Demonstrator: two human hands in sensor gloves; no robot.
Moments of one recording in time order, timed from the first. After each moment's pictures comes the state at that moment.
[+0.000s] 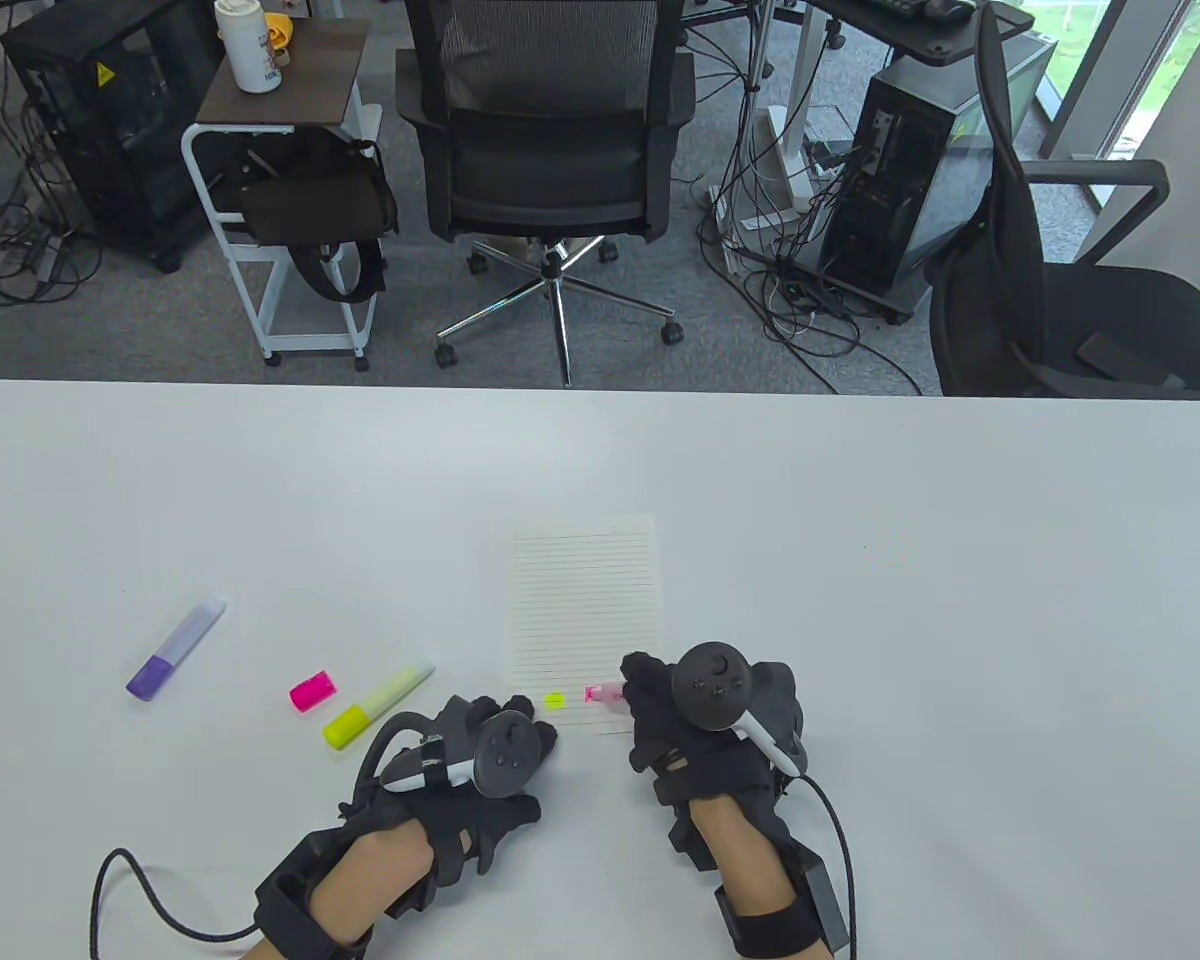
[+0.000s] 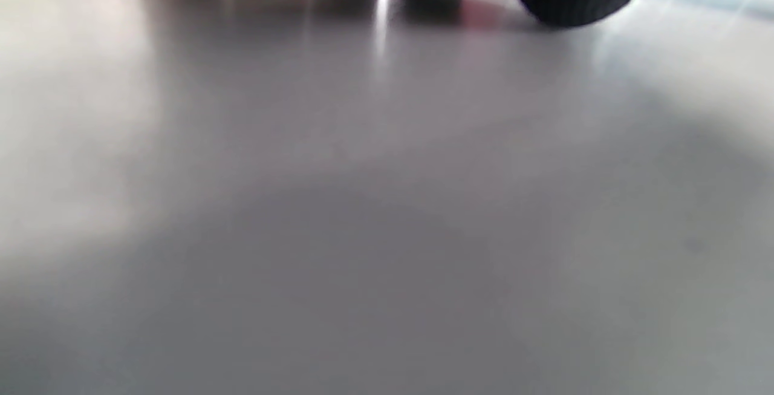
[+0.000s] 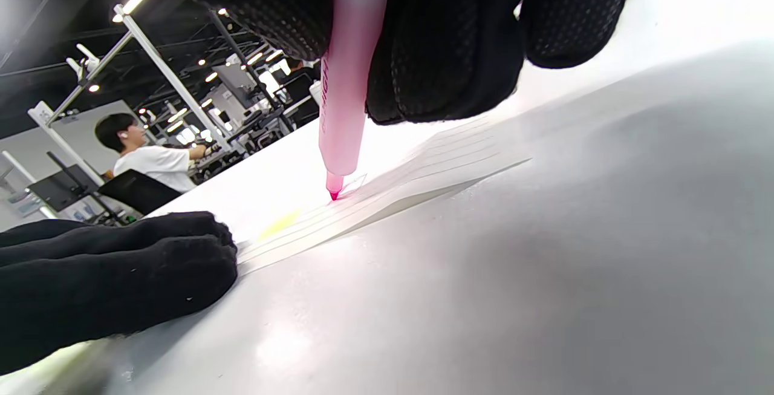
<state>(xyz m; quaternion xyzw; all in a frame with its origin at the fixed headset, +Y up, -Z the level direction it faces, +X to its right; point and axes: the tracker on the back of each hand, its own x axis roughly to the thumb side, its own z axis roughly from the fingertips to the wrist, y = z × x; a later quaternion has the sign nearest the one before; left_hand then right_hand) -0.140 -0.781 -0.284 -0.22 -0.25 0.00 0.94 0.093 -0.749 -0.315 0.09 0.07 0.96 0.26</state>
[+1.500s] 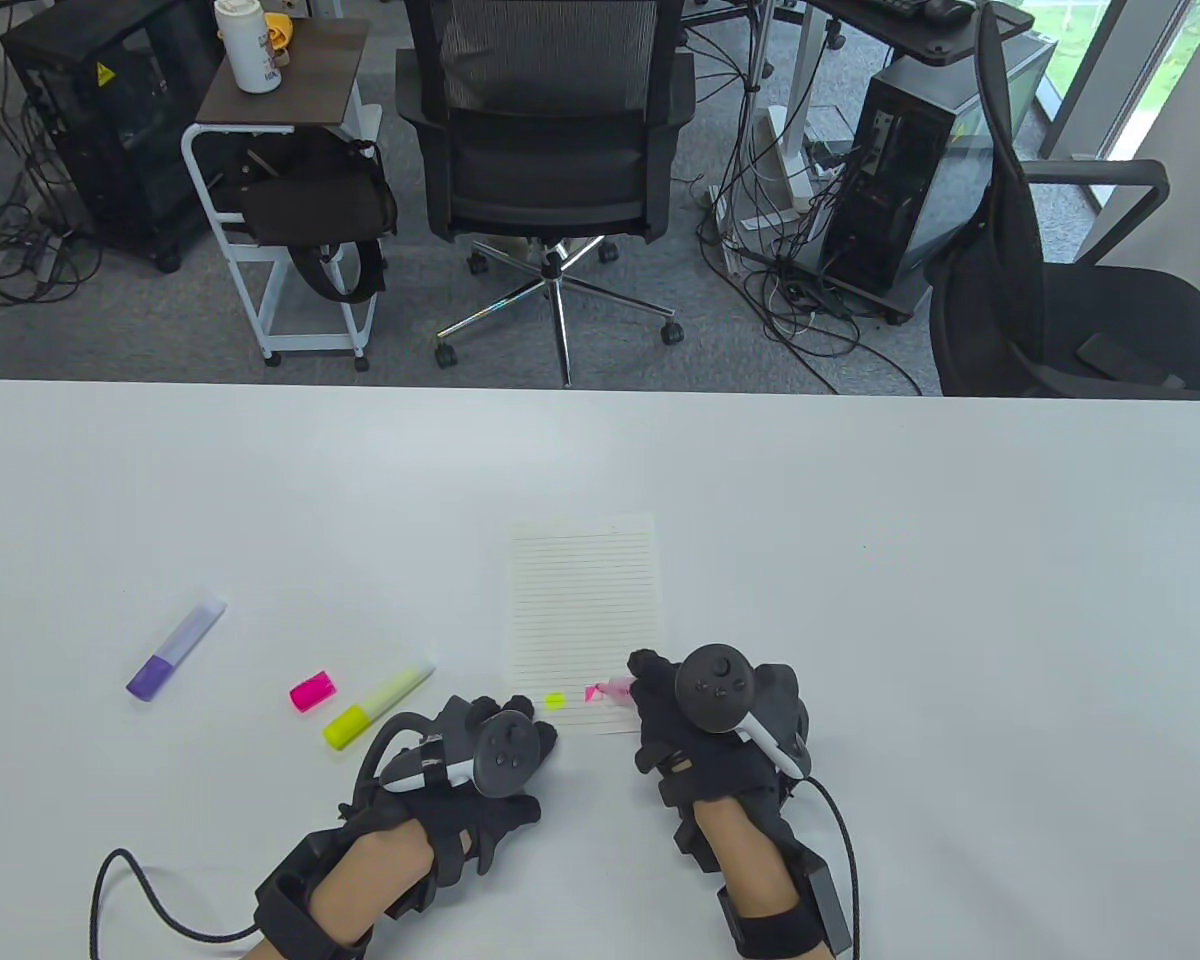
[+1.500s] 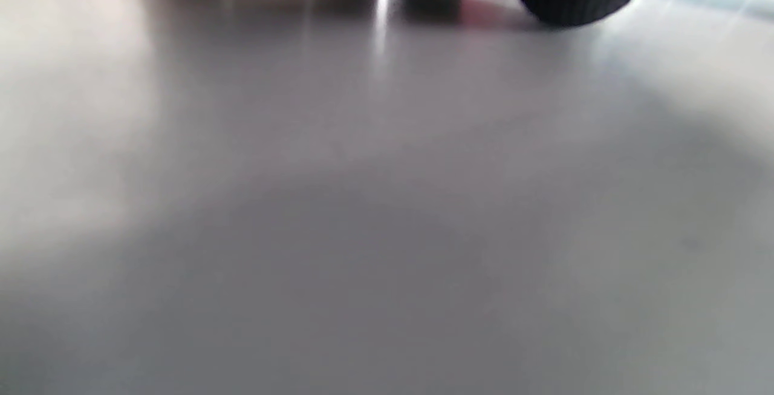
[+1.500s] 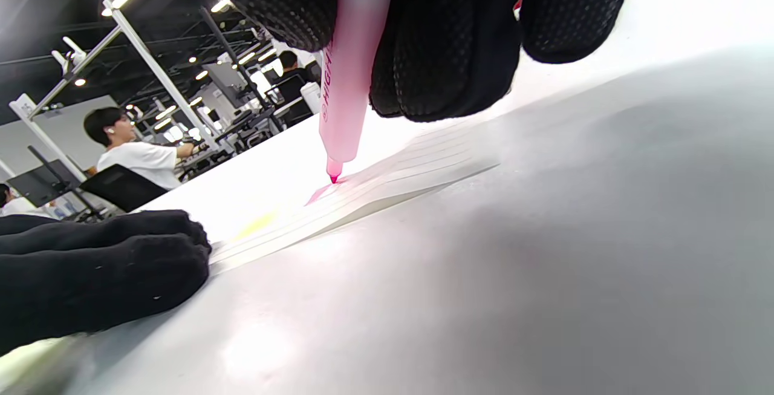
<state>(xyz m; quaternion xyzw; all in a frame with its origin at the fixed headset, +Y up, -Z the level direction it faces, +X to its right) -0.140 -0.781 -0.284 -0.22 -0.25 0.01 0.94 0.098 -0.747 -0.313 0.08 0.07 0.96 0.25</state>
